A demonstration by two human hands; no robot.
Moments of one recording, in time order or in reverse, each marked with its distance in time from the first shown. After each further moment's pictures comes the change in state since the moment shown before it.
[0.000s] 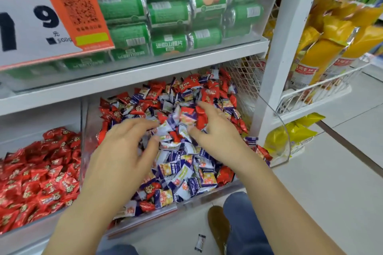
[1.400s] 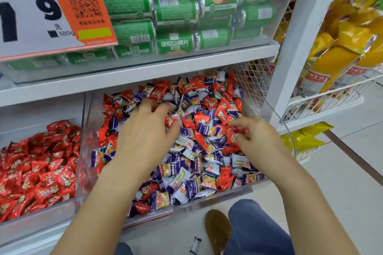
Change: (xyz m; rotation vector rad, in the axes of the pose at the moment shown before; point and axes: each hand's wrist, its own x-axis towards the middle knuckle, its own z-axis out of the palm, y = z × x) left_hand 0.045 0.027 0.022 0.205 -0.107 -0.128; right_hand -0.014 0.038 -0.040 -0.178 0.067 0.080
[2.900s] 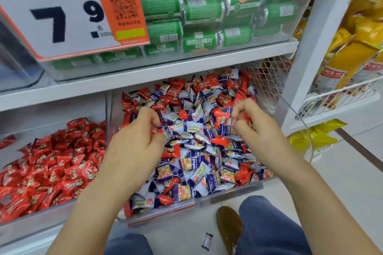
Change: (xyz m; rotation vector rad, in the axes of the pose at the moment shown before) left_hand -0.037 -0.041 -0.027 -0.330 -0.001 0.021; right_hand -0.010 -0.033 0.004 0.372 0.013 -0.226
